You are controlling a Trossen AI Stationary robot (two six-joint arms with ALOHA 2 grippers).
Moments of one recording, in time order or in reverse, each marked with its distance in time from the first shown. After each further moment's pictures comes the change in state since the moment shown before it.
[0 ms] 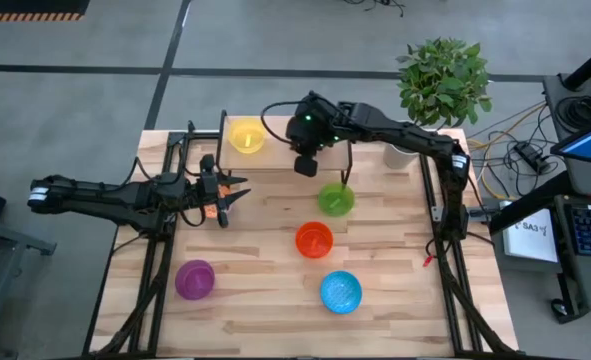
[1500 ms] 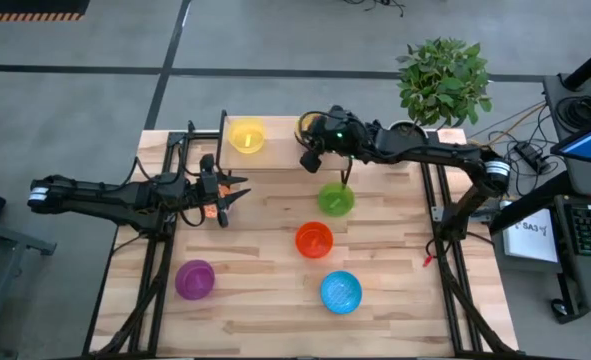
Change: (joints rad) left arm 0.000 0.000 0.000 0.010 0.000 0.004; right arm 0.004 -0.317 -0.674 0.700 0.287 0.185
